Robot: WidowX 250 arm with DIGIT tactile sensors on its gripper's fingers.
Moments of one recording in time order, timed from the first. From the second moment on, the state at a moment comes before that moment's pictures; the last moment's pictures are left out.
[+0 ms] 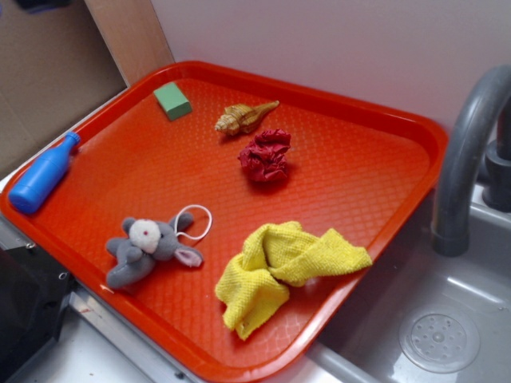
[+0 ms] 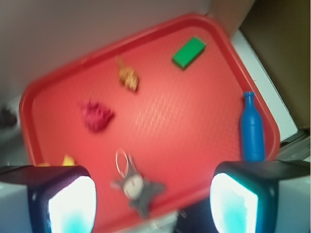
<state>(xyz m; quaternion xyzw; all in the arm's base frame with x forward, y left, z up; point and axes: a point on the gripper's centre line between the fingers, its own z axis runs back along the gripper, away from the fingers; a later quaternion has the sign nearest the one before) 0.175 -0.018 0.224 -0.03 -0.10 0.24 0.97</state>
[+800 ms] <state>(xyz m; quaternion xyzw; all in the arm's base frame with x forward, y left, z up) 0.278 0.084 0.120 0.09 -0.18 0.47 0.86</state>
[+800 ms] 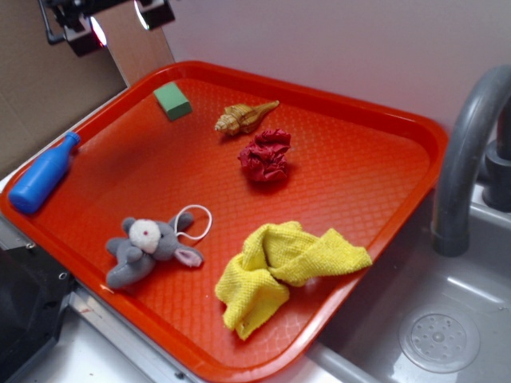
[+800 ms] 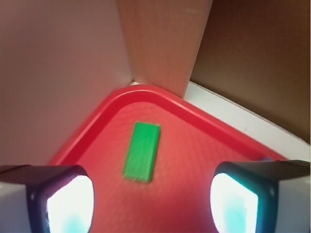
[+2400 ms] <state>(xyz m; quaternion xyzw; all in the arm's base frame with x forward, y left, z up) 0.293 0.080 0.024 0.07 -0.10 0.36 0.92</state>
